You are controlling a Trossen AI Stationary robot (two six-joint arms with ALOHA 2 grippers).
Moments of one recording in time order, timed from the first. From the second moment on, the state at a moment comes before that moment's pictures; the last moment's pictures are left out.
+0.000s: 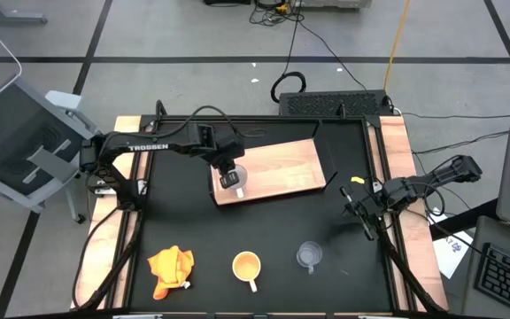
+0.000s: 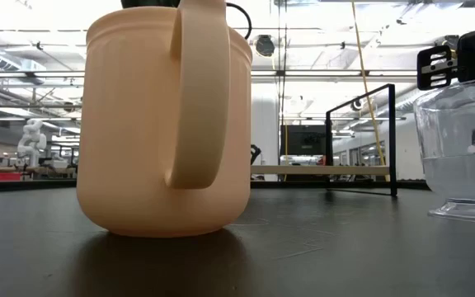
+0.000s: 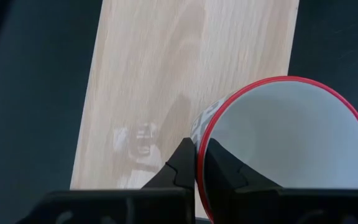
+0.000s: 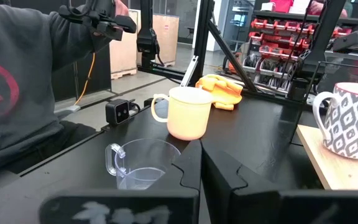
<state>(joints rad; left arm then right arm) 0.24 1.62 1.36 -0.90 0.00 -0.12 0.35 0.14 0.02 0.07 -0.13 -0.09</state>
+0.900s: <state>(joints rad) 0.24 1.62 1.32 -0.85 0.00 -0.13 0.35 0.14 0.02 0.07 -0.13 -0.09</state>
